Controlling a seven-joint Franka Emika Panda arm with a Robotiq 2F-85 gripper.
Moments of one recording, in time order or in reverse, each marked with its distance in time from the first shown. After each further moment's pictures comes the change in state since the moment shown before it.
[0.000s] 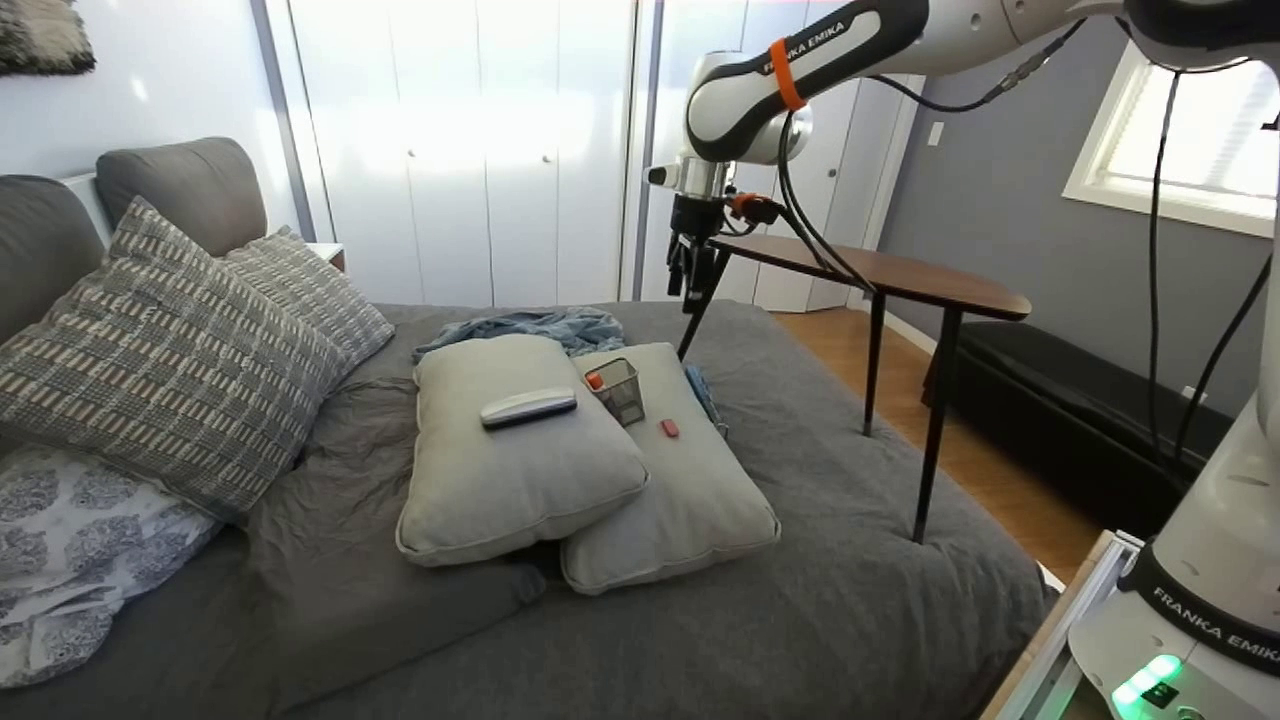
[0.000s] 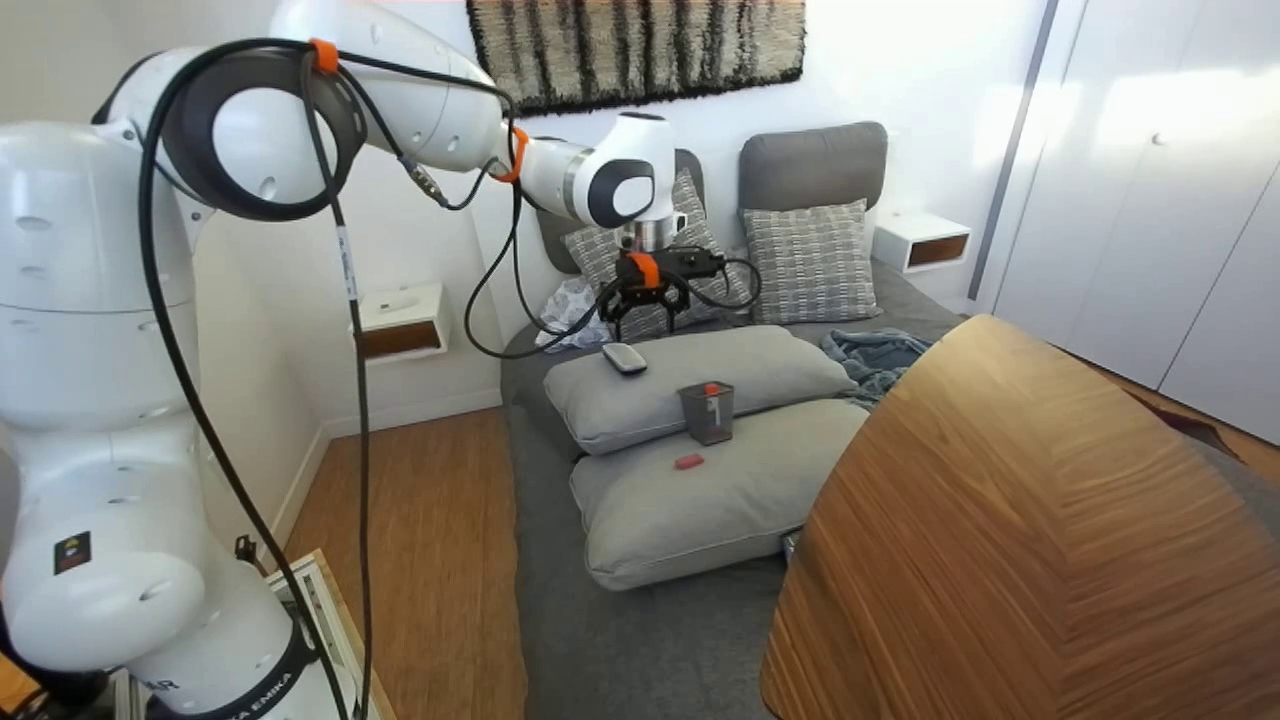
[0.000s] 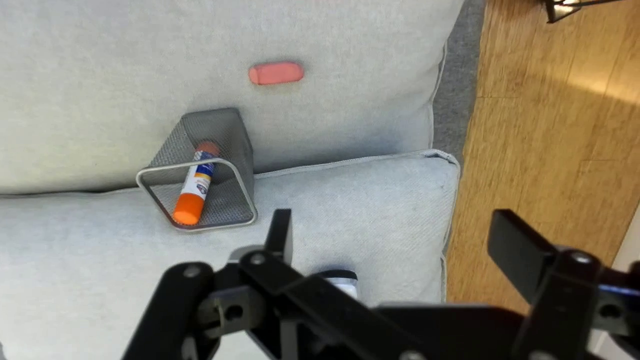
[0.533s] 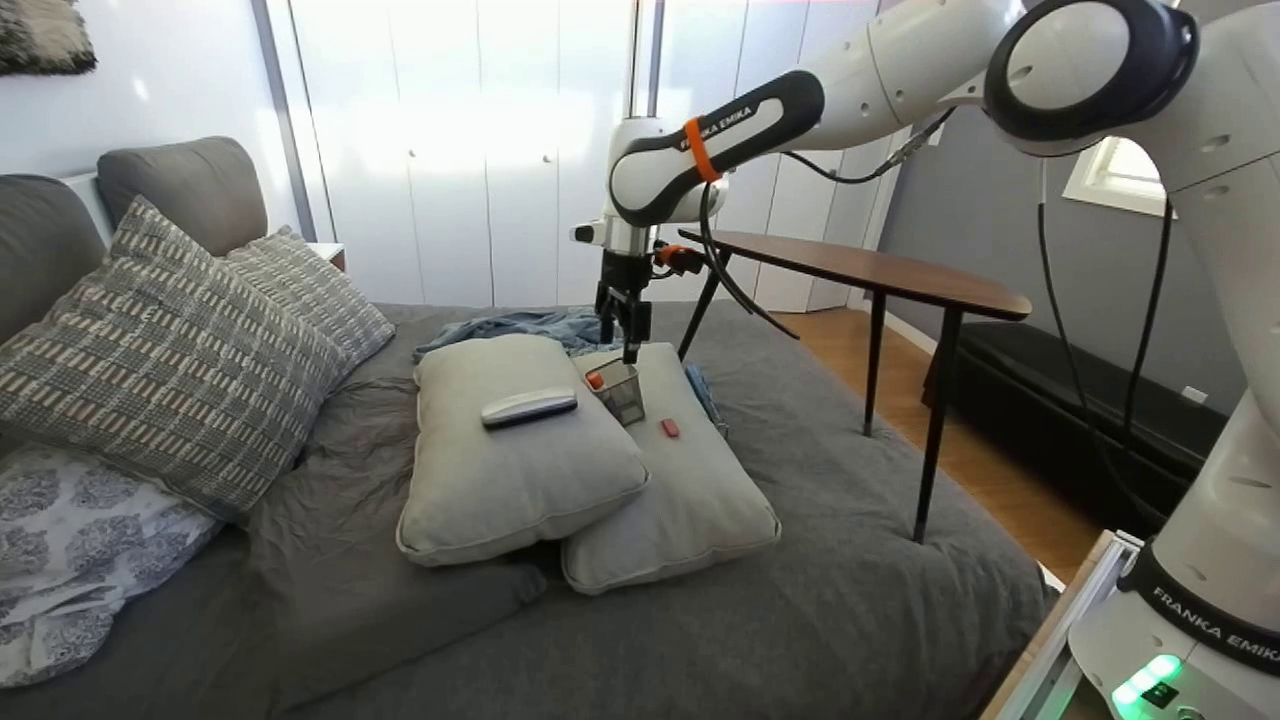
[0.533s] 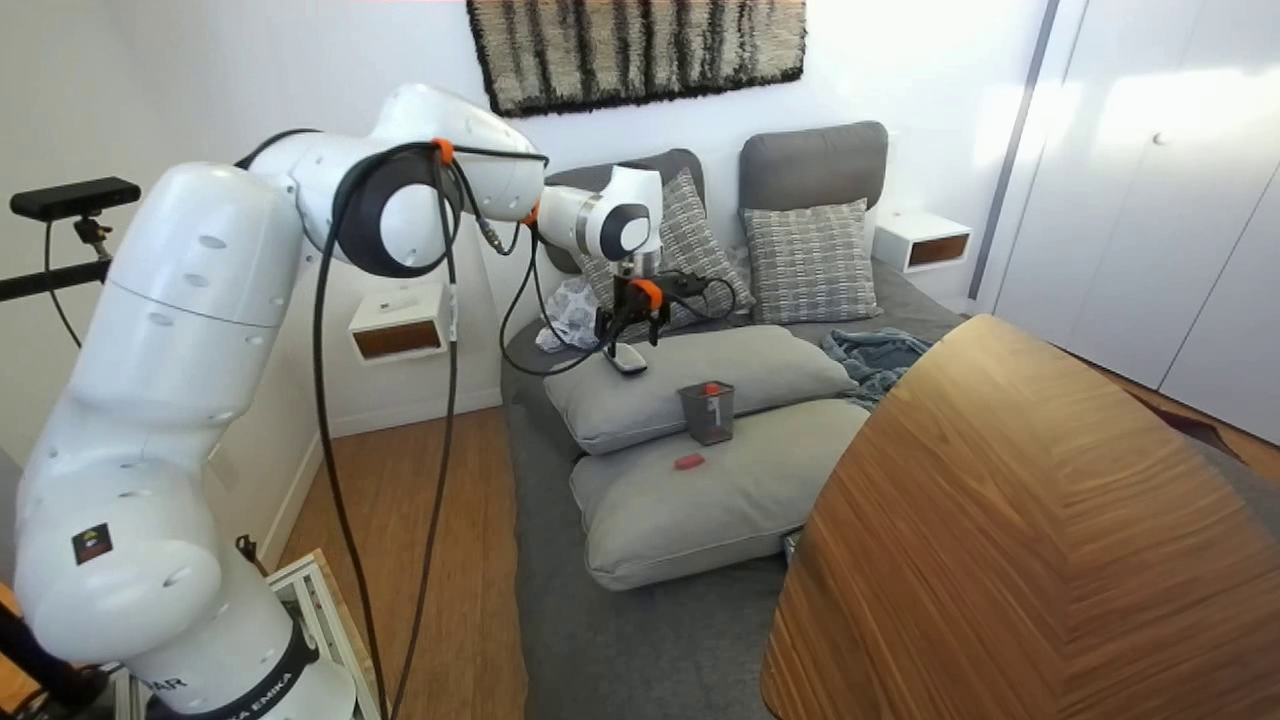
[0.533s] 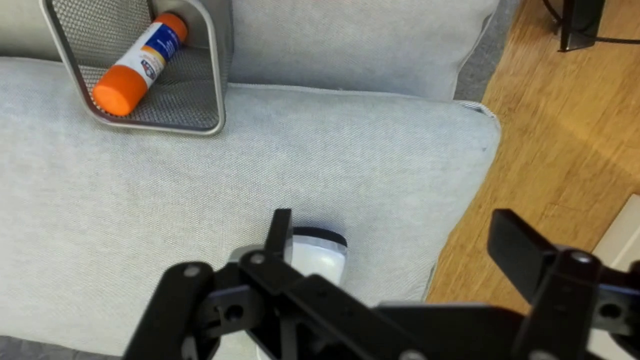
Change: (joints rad) arm 0.099 0.314 0.038 0.283 -0.066 -0.006 -0.117
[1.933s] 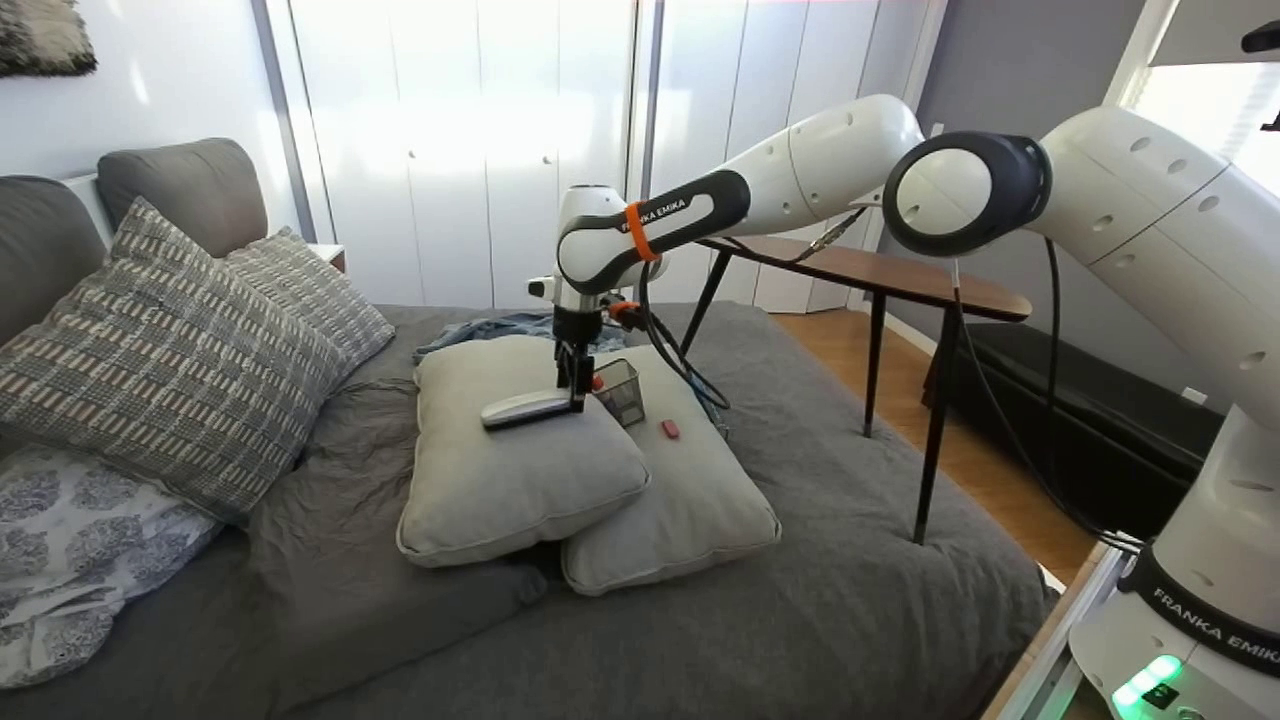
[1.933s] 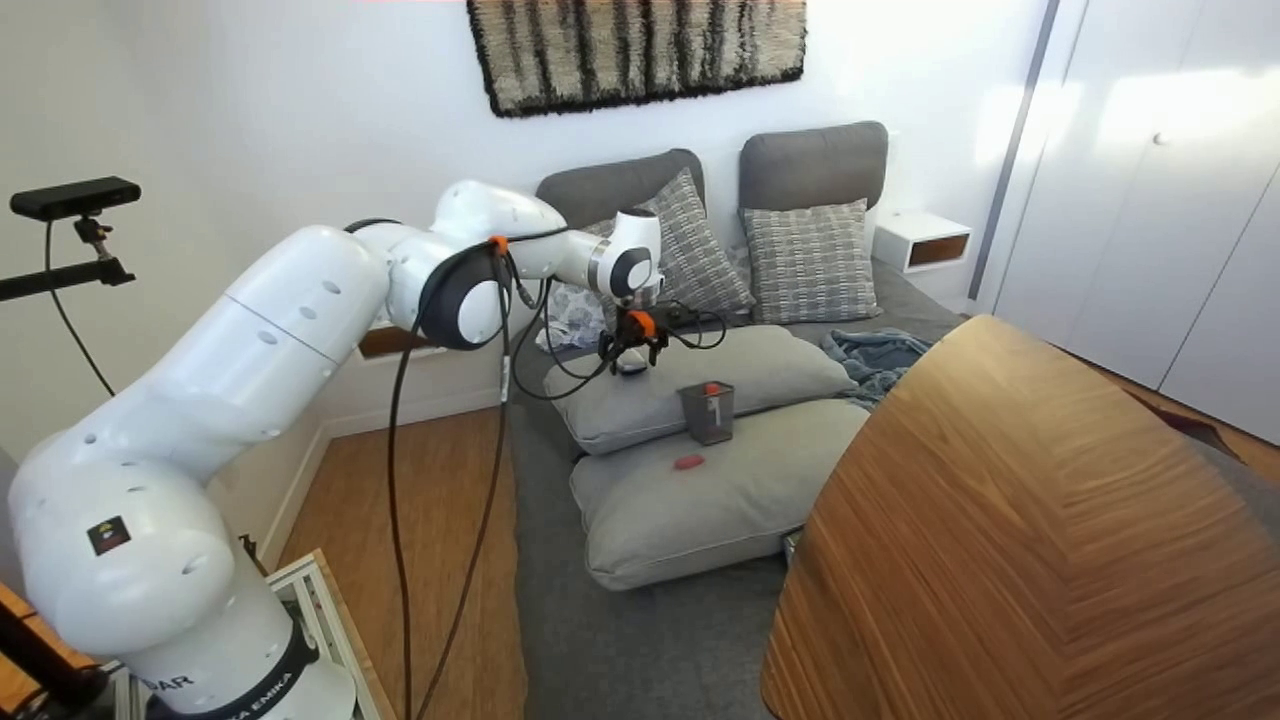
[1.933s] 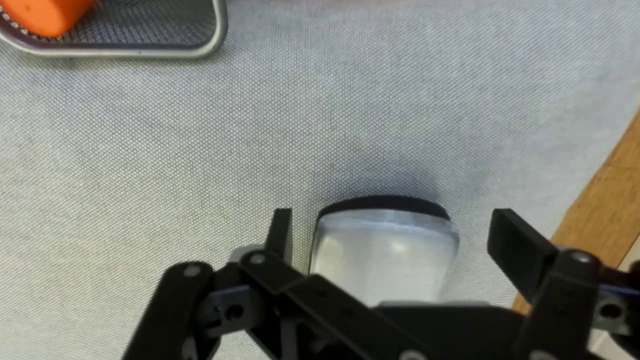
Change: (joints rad) arm 0.088 0.352 0.004 0.379 -0.028 -0.006 0.159
